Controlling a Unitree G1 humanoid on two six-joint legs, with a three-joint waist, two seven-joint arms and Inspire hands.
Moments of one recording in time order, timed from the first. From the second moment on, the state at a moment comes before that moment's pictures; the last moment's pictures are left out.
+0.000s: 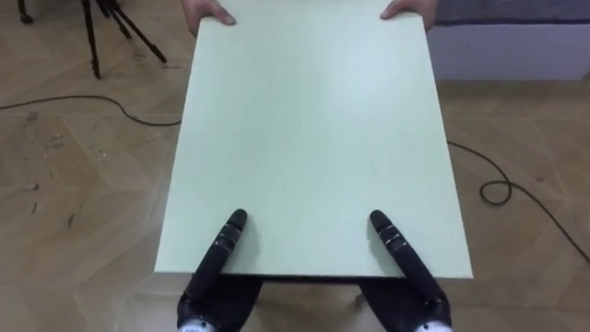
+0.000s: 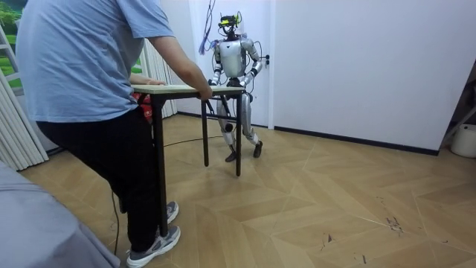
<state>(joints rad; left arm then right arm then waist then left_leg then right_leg) 0.31 0.26 -0.40 -0.04 -1.47 -0.11 0.01 0.32 -0.36 0.46 -0.06 1.49 -0.19 0.06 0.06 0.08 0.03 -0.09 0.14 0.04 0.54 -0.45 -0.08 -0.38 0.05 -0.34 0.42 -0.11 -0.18</state>
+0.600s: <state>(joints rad) 0.37 0.23 -0.43 0.01 -1.46 -0.11 0.02 0.40 -0.37 0.42 -0.05 1.49 -0.12 0.05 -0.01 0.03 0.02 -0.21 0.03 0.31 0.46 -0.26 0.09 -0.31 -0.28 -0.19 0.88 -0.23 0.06</state>
